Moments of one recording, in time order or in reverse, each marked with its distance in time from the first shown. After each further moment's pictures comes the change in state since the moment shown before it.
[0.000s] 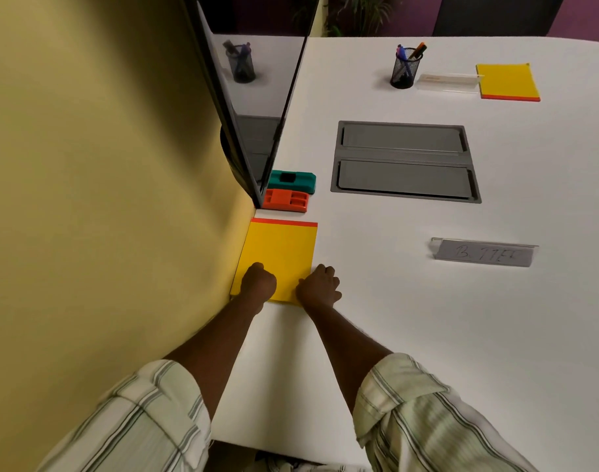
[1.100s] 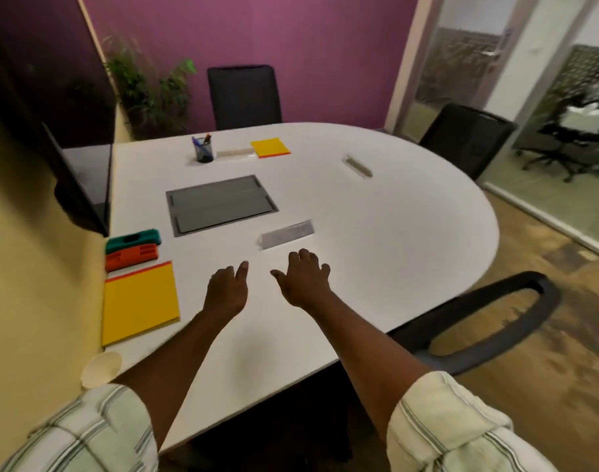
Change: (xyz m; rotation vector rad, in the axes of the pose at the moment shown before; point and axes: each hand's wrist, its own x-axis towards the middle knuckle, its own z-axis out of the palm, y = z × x) left_hand -0.241 0.078 0.059 -0.057 0.055 0.688; right_hand -0.250 0.158 -0.207 -0.292 0.509 -0.132
